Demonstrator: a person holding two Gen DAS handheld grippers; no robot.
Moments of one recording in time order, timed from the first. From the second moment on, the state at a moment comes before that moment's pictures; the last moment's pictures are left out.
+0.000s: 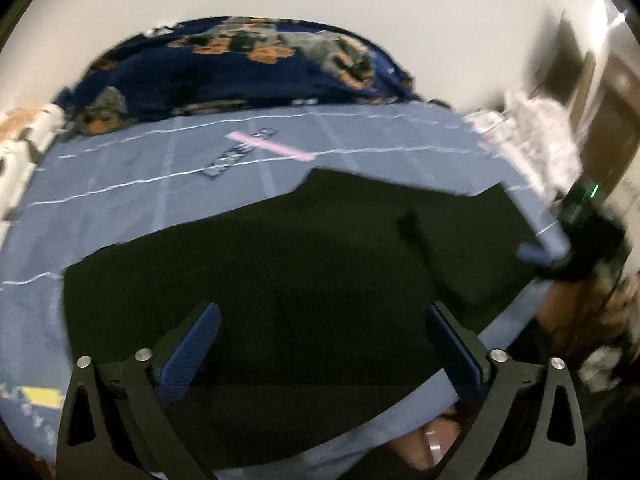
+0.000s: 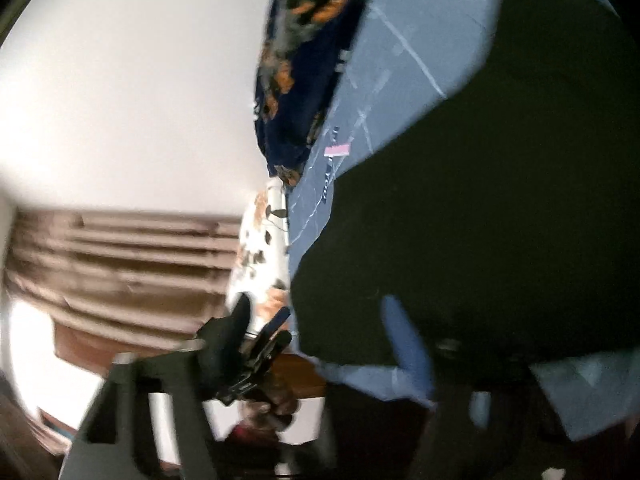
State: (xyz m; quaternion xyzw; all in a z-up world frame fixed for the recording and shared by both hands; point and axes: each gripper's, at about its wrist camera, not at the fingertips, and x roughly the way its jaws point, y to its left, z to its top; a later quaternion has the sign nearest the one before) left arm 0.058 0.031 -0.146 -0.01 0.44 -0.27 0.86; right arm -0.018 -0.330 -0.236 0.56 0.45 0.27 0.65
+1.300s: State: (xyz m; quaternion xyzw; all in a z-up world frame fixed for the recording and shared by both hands) left arm 0.101 -0.073 -0.204 -0.10 0.62 -0.34 0.70; right arm -0.048 -0.333 -0.275 0.64 0.45 0.20 0.58
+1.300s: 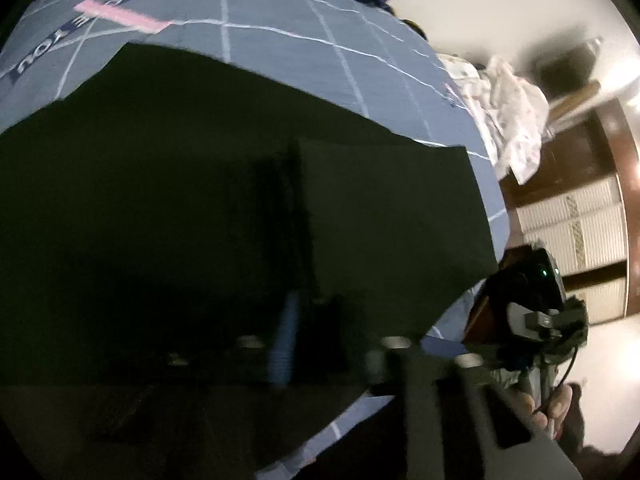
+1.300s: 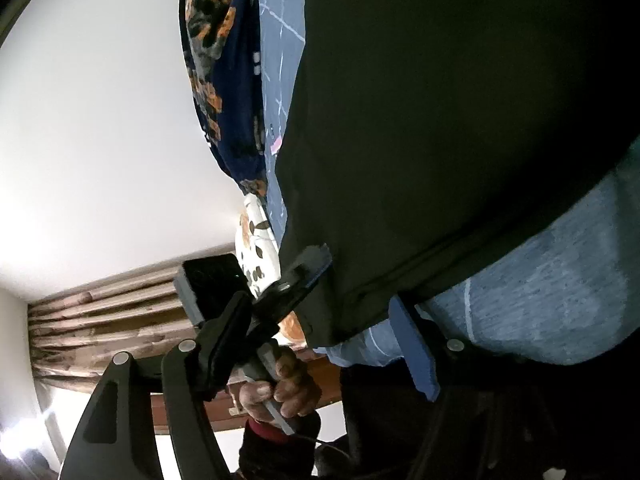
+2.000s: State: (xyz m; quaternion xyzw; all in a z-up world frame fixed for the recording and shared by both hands) left arm 0.094 -0.059 -0.205 -0.13 0.64 -0.34 0.67; right arm -0.046 -0.336 -0.272 0.65 0.44 0.20 0.58
